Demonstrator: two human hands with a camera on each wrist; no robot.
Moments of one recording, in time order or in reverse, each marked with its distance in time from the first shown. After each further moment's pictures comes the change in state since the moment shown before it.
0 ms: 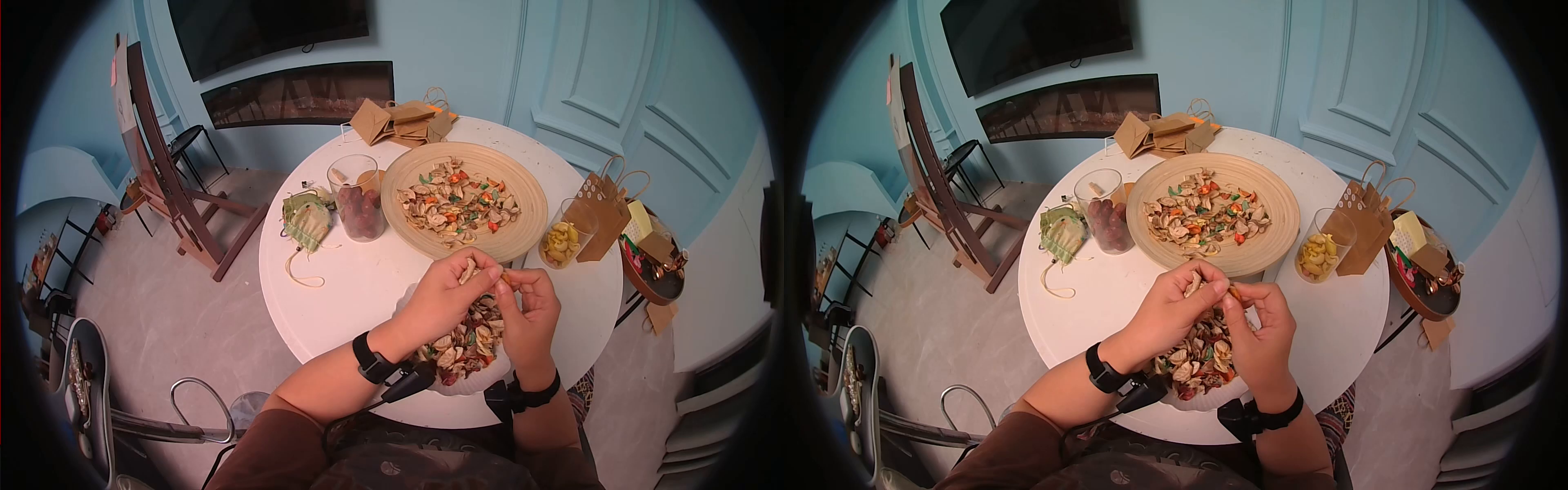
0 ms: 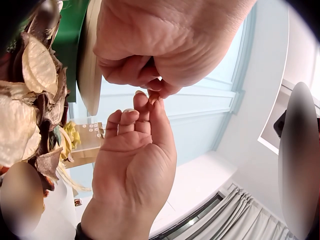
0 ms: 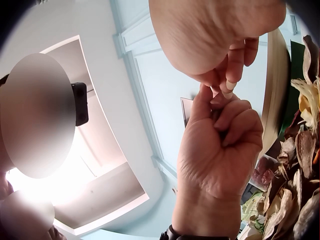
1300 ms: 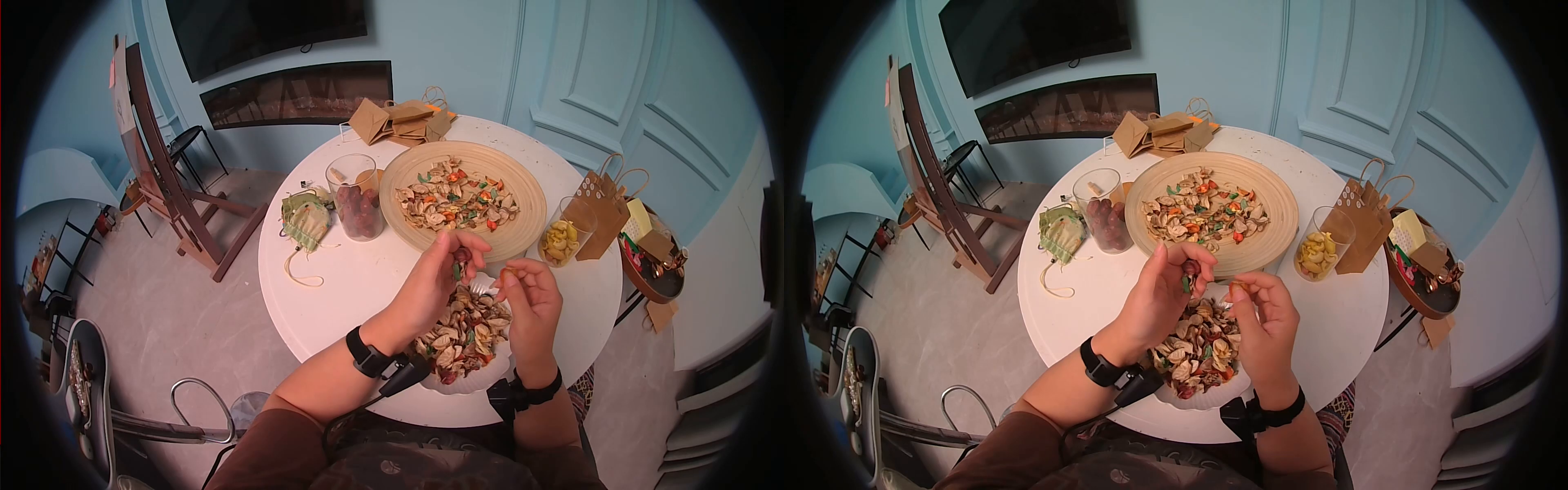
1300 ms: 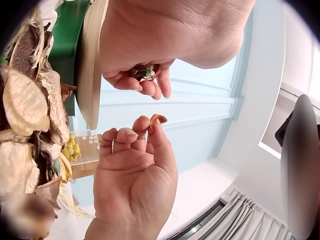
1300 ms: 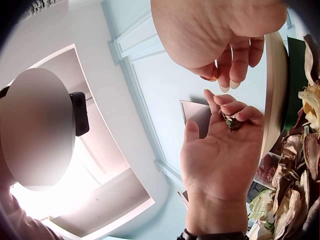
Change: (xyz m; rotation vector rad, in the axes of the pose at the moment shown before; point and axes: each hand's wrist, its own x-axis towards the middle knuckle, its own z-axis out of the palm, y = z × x) left_hand 0.006 -0.003 -0.014 -0.174 -0.004 0.082; right_hand 0.006 -0.003 -0.003 0.110 -0.010 0.082
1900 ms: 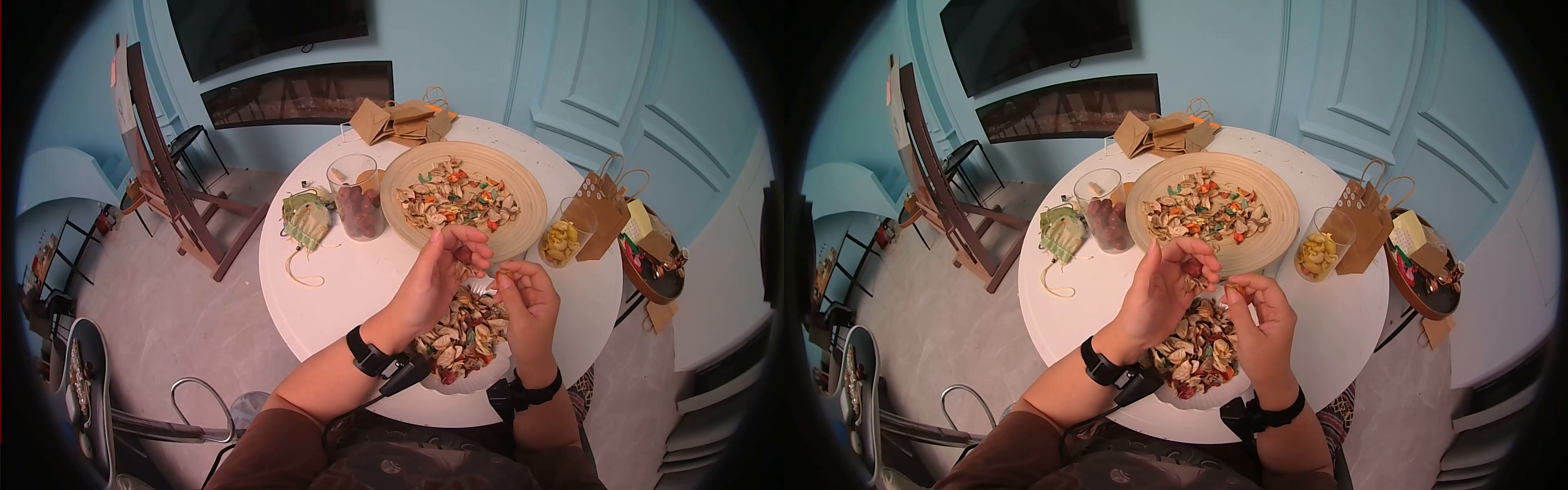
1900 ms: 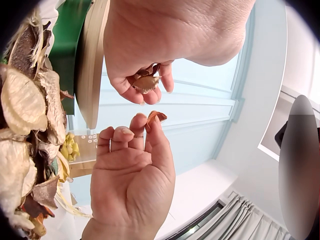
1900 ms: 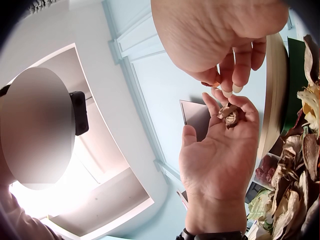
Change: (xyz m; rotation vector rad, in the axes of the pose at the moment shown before) left_hand 0.000 -0.001 0.000 -0.151 -0.020 0.035; right_hand 0.000 -0.001 0.000 -0.036 -0.038 0.042
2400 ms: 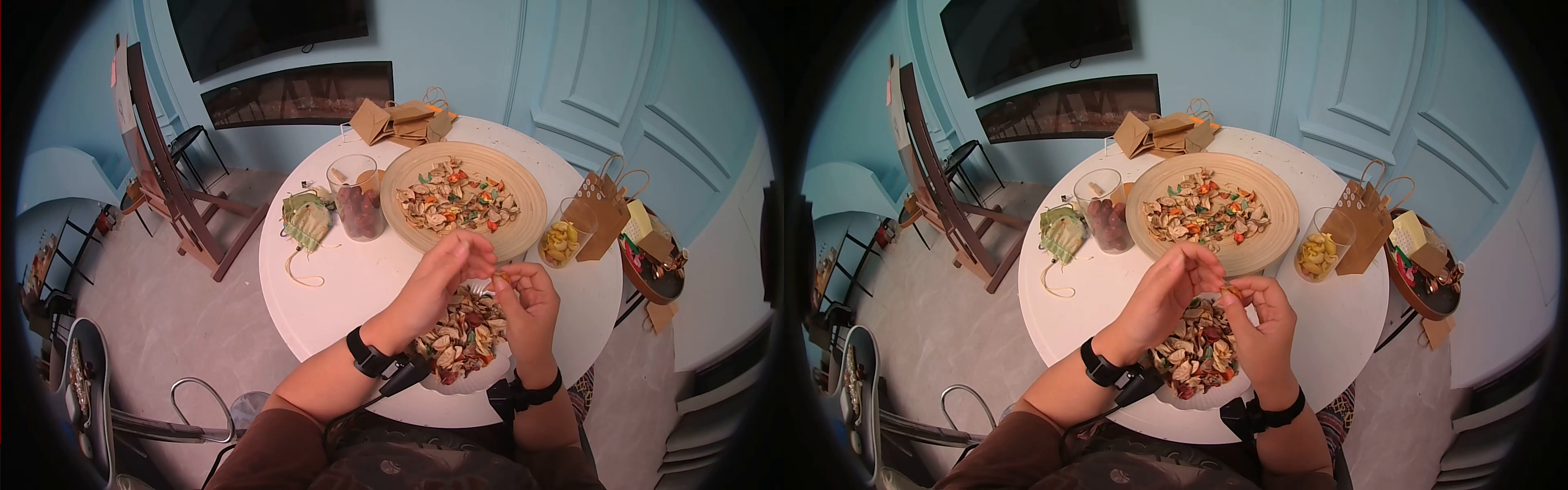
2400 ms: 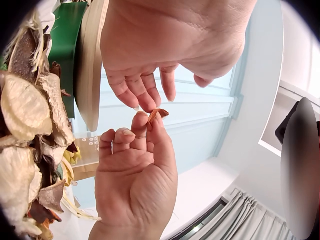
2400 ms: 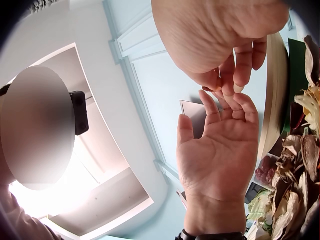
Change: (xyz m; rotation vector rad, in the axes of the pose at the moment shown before) left_hand -0.001 0.001 -0.002 0.109 -0.064 0.004; right_hand 0.000 0.000 0.000 -0.022 0.021 0.021
